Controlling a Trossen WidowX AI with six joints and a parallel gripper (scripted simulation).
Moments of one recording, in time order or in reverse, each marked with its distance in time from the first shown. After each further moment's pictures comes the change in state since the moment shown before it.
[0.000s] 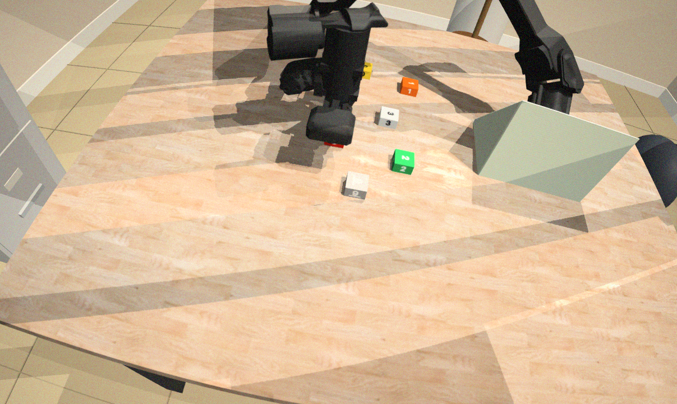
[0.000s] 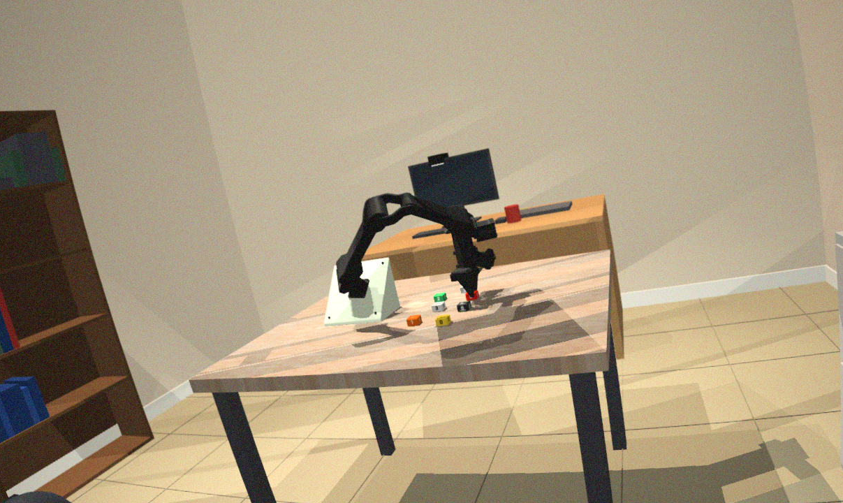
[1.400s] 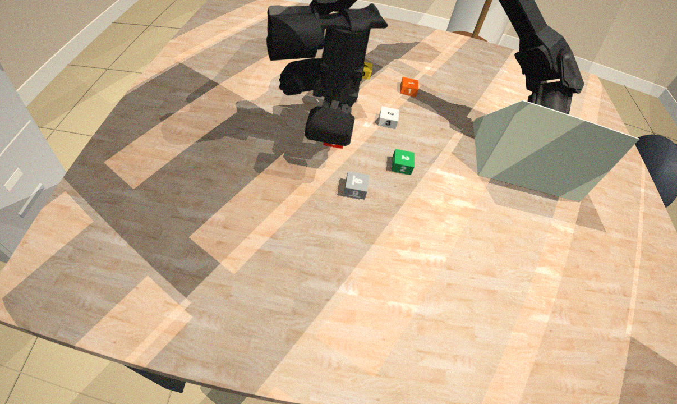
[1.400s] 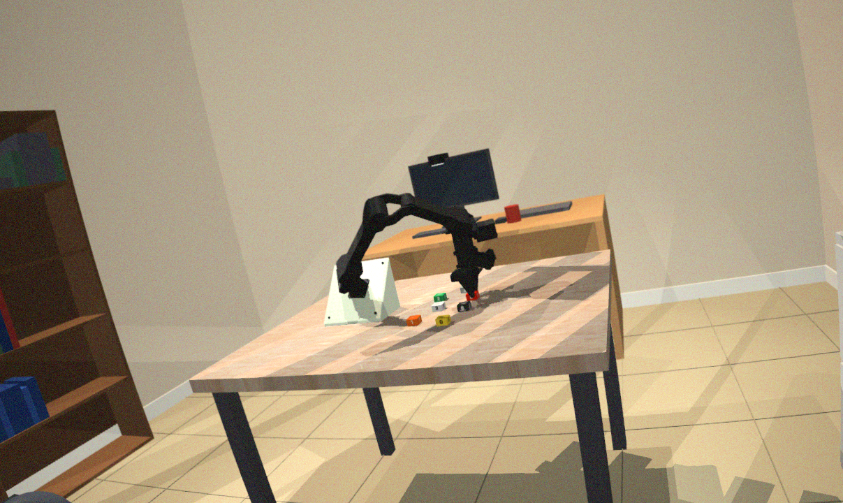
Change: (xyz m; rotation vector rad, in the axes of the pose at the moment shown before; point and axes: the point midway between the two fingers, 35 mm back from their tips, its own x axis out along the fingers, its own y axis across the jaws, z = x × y) arm 0.001 0.001 0.001 0.007 -0.002 0.003
